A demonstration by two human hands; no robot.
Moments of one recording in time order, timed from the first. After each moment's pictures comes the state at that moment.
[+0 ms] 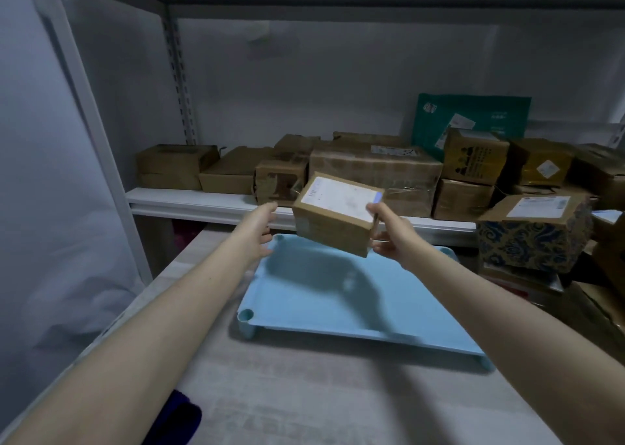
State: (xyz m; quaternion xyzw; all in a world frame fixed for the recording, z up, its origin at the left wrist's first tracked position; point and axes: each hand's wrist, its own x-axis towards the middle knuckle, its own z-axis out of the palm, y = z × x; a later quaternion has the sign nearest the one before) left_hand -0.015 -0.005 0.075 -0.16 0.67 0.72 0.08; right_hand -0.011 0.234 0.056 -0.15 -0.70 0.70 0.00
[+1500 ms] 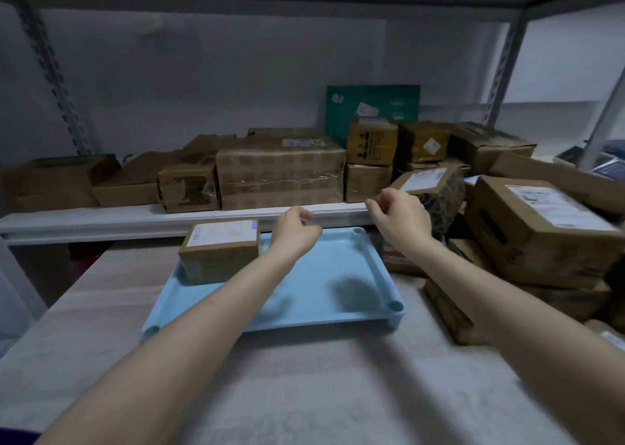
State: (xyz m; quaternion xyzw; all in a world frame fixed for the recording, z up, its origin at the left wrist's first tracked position) left_hand 0.025 0.181 0.060 0.10 0.86 0.50 -0.02; right_hand 0.074 0.356 0.069 -0.13 -0.91 0.21 0.32
